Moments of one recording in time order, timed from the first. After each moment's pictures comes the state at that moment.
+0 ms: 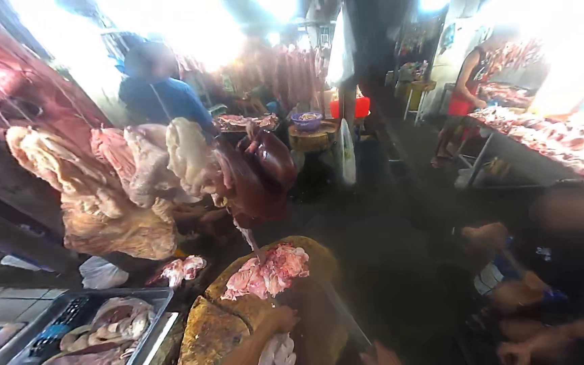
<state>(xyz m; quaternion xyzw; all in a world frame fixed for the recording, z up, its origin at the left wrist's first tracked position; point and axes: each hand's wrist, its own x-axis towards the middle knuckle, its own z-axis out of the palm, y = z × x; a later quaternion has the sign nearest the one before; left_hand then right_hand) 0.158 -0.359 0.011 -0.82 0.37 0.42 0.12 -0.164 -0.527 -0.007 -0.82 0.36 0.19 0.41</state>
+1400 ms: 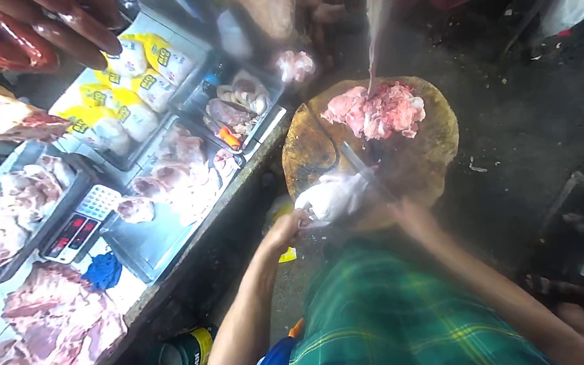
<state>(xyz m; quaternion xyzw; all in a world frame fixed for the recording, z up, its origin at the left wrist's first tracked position) -0.036 -0.136 0.085 -0.70 -0.26 0.34 -0.58 -0.044 -0.478 0.006 -0.93 0.10 0.26 0.24</state>
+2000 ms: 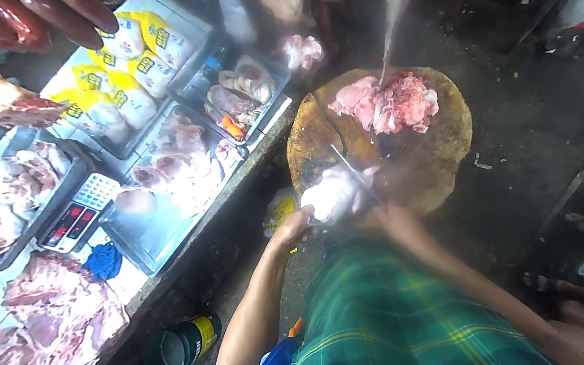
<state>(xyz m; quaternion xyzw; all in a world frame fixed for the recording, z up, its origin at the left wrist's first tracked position) -0.037 -0.138 0.077 -0.69 -0.30 0.35 -0.56 -0.057 -0.425 0.017 -0.92 0.06 0.20 0.32</state>
